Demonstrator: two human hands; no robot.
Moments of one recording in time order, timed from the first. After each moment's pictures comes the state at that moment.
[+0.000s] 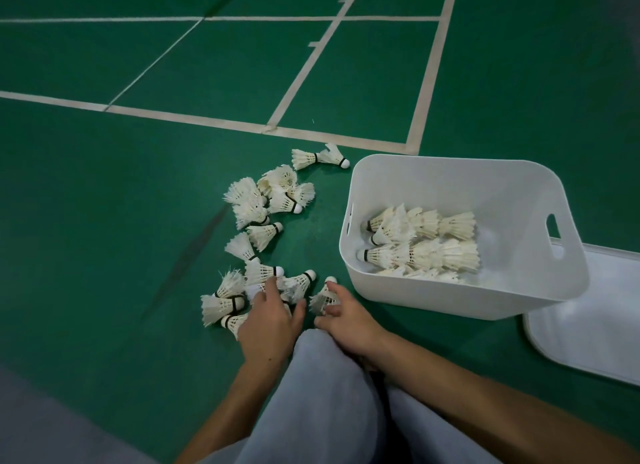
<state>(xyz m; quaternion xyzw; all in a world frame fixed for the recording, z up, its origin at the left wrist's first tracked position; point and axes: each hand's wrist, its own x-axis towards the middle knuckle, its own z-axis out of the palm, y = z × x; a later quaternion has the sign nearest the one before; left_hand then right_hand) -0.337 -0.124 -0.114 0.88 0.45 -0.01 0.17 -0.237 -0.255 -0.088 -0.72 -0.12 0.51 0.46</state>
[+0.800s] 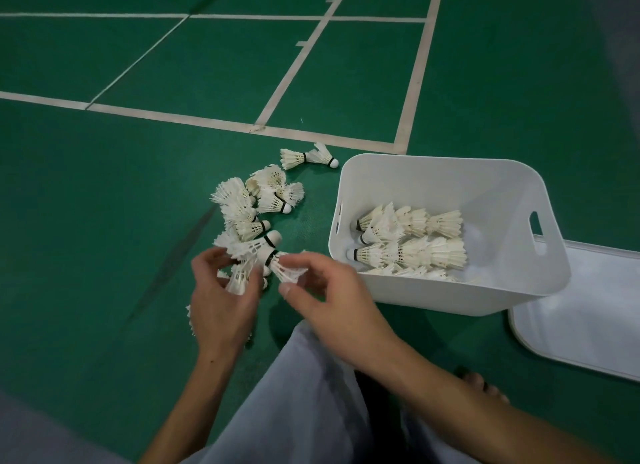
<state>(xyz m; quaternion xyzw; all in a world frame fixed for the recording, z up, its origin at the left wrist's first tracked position) -0.342 -0.105 -0.041 0.79 0.43 0.29 0.33 -0.247 -0.267 0.018 -0.72 -0.26 0.30 0.57</state>
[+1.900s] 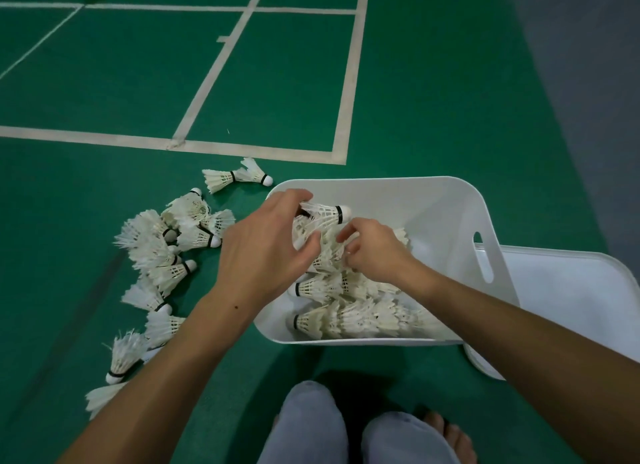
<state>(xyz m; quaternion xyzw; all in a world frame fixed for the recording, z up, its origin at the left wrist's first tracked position) -0.138 -0.147 0.013 0.98 0.10 0.11 0.16 -0.026 -0.308 -0.054 -0.89 -0.18 0.27 0.32</state>
